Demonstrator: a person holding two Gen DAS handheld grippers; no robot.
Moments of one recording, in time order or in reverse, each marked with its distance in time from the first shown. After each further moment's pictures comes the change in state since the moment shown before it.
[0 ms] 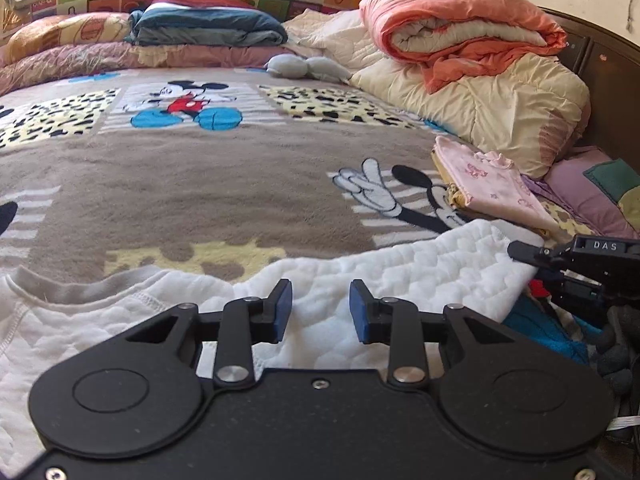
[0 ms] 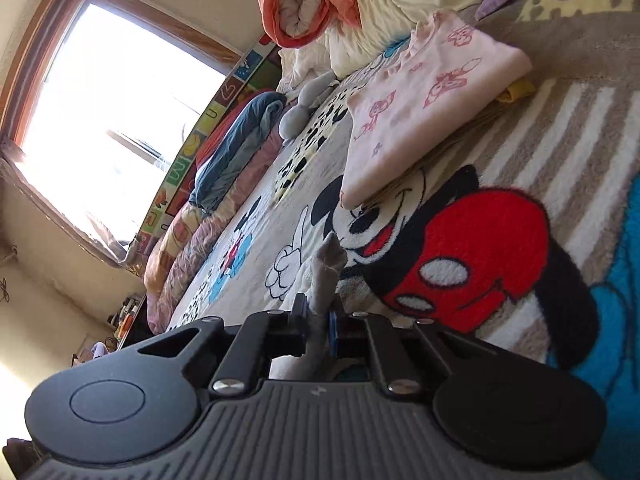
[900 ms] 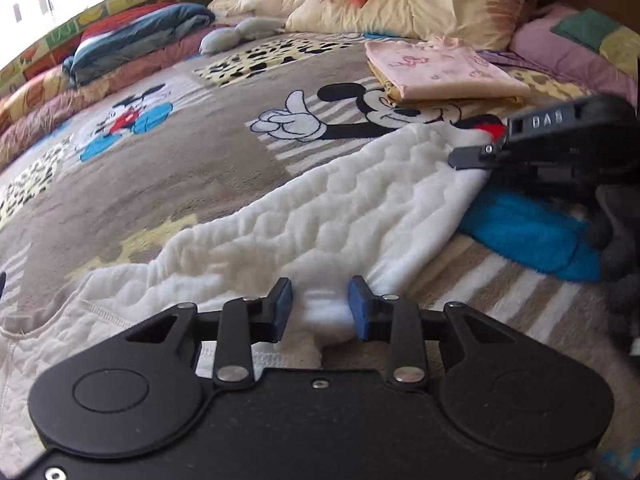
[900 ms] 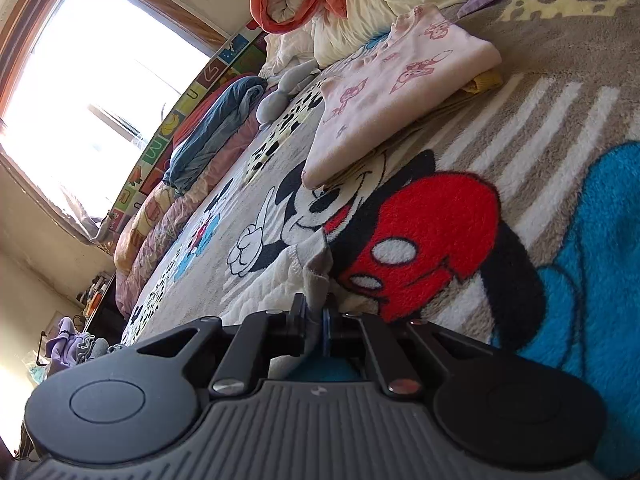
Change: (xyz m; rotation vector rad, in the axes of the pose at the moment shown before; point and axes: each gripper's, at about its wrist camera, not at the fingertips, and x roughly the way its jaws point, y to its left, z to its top) left arm 0.018 -0.081 -0.029 0.338 0.138 0.080; right arm 0.004 -0.008 -0.007 -0.073 0.040 -0.100
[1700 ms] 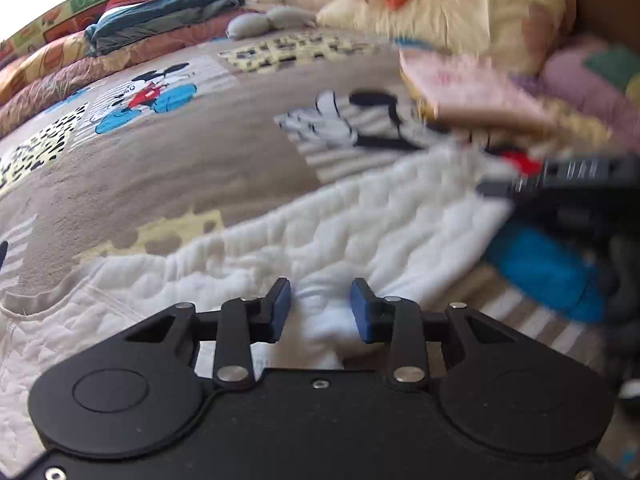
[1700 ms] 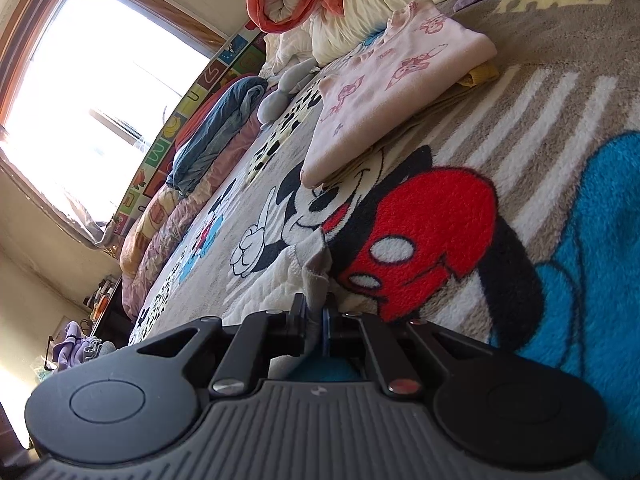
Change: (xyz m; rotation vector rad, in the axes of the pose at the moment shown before) left arm 0.007 0.006 0.006 -0.051 0.026 0.060; right arm 0.003 -0.005 0.001 0.021 0.006 0.018
